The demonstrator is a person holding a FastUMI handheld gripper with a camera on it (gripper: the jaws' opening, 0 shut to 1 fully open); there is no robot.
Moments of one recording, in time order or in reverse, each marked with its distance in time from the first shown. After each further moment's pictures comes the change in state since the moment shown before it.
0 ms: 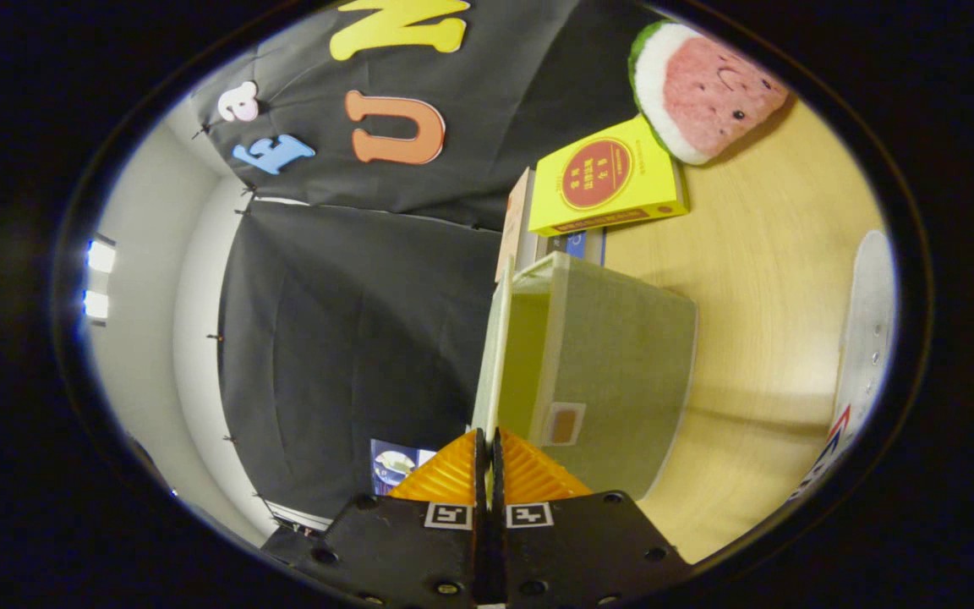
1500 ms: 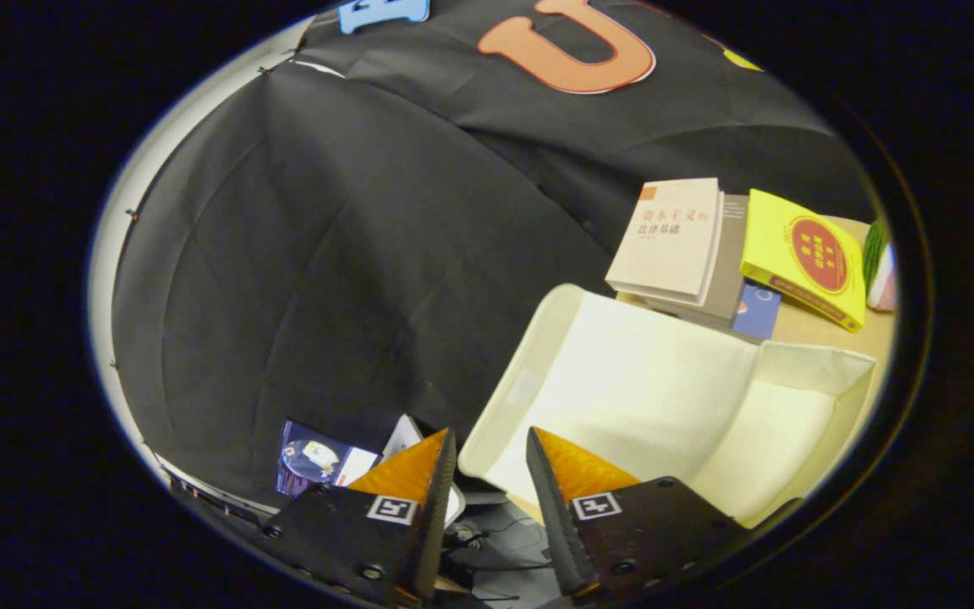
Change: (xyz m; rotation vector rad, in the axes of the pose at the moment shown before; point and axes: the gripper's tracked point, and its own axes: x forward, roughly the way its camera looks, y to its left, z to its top) arm 0.306 0.216 -0.019 -0.325 0.114 -0.364
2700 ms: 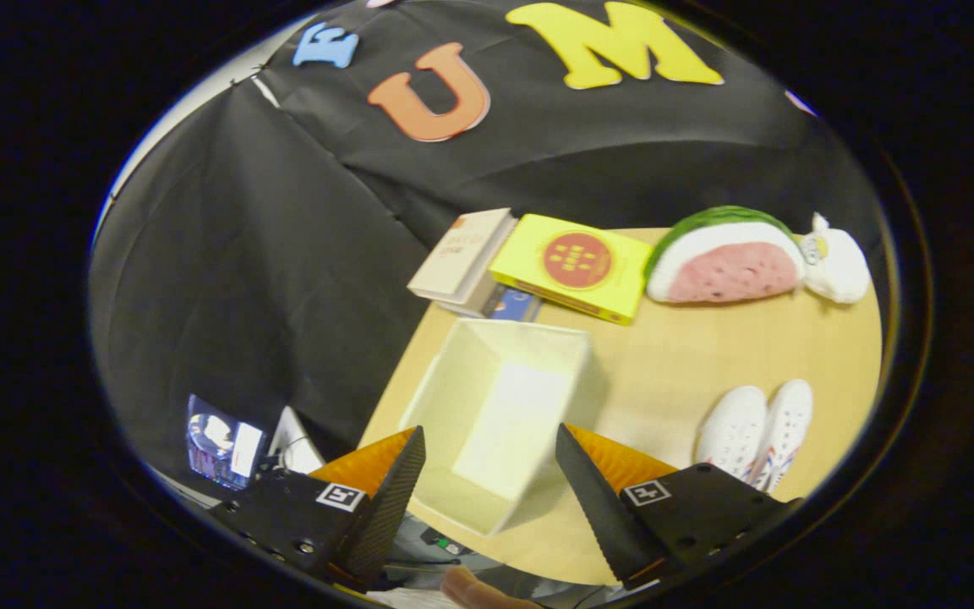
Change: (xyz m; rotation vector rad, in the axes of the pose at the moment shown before) arm -0.234 -0.263 -0.073 0.055 -0.143 -0.416
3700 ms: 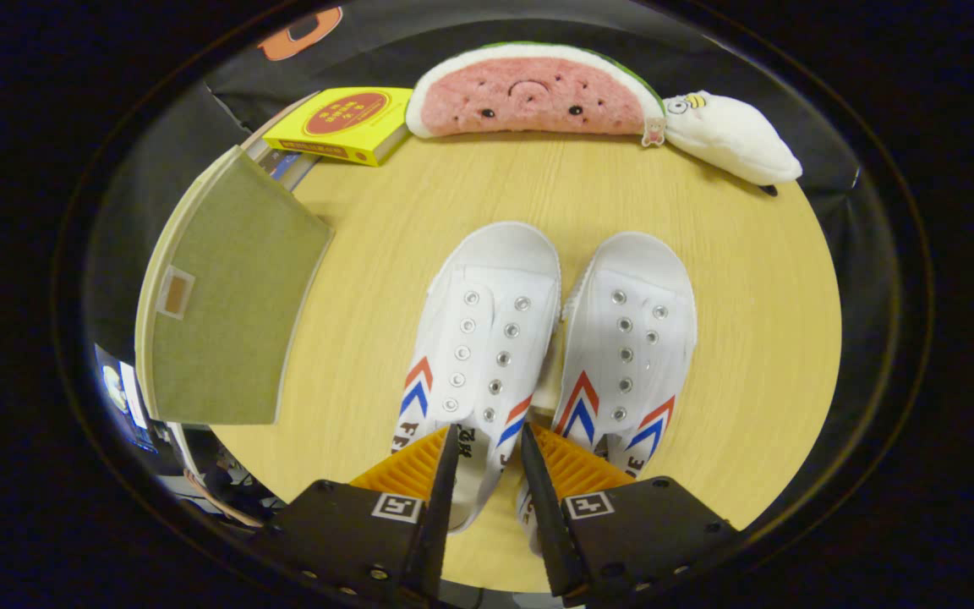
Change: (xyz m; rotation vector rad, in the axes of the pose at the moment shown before) arm 0.053 -0.274 -0.130 -0.006 0.349 -0.367
